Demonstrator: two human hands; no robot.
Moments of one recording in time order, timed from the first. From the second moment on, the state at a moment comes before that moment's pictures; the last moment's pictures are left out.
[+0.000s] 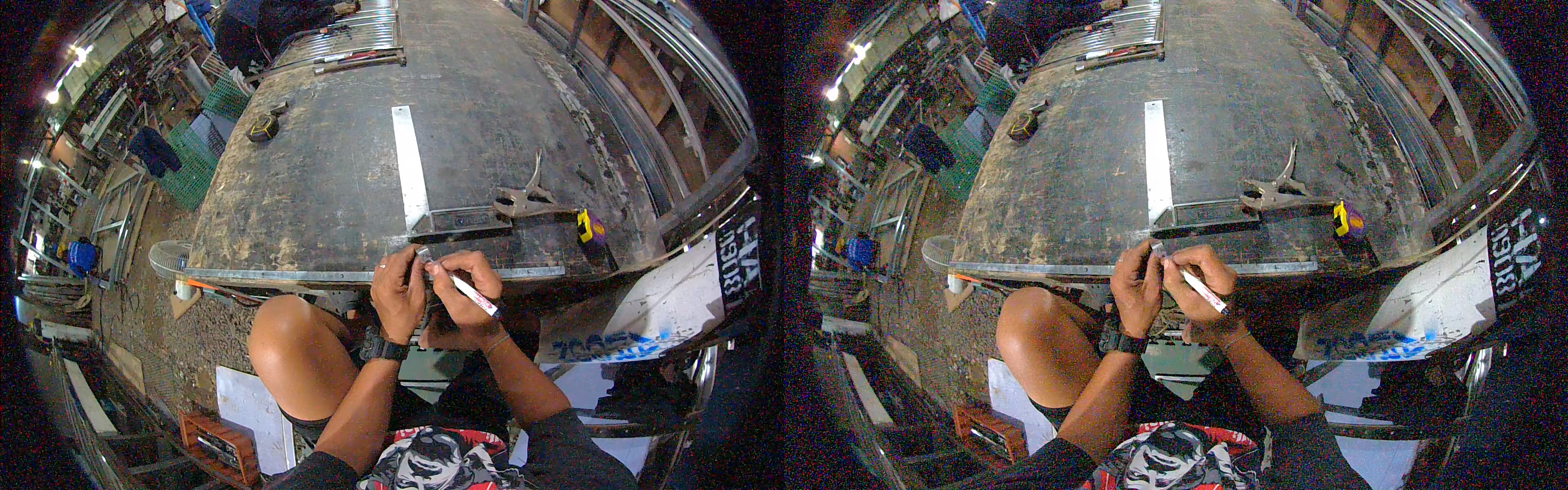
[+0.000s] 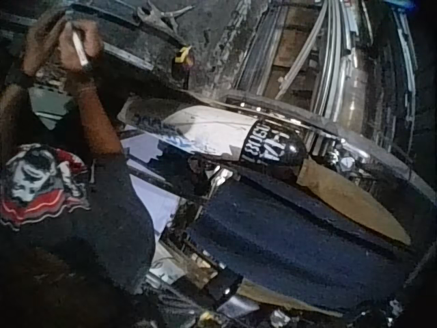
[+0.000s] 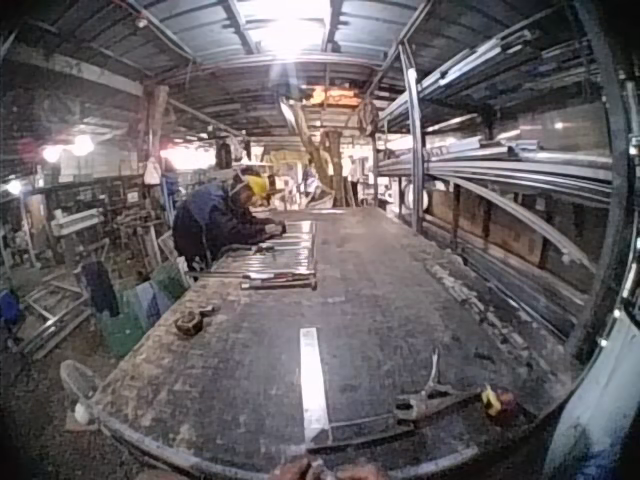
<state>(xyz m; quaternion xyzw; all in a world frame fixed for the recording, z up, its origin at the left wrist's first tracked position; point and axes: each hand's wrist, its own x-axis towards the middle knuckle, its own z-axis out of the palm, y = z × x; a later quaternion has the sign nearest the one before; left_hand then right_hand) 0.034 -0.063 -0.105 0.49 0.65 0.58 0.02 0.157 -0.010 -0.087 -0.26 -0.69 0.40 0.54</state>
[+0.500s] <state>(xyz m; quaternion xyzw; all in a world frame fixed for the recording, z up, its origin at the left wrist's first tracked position) 0.035 -0.064 -0.103 0.50 0.65 0.57 0.01 0.163 -0.015 -0.076 -0.28 -0.69 0.45 0.49</state>
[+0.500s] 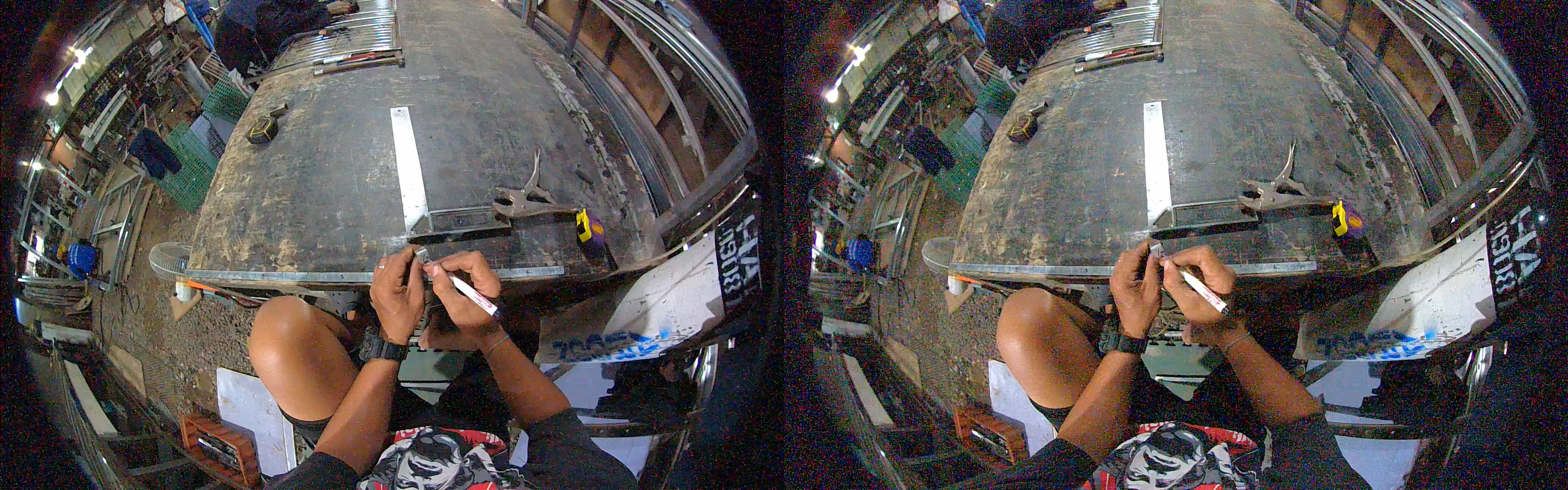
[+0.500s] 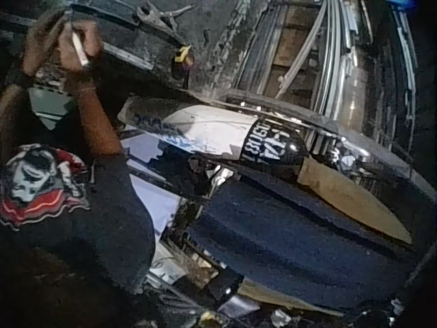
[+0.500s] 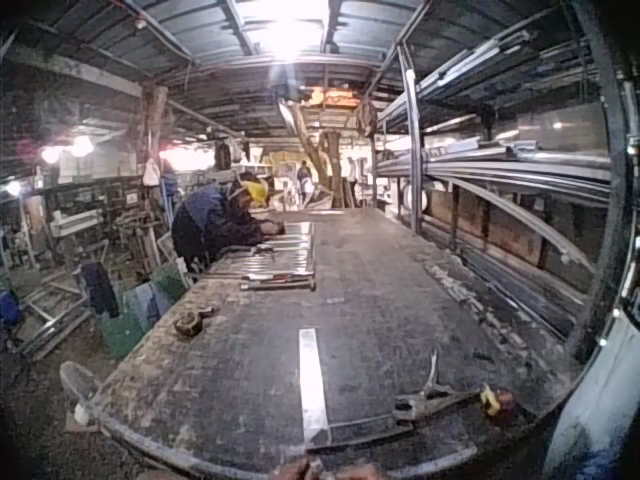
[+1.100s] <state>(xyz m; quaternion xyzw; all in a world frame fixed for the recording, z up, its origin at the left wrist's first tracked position) 0.032 -0.063 -0.096 0.49 0.63 0.60 0.03 0.175 -0.021 -0.085 -0.34 -0.59 0.45 0.57</state>
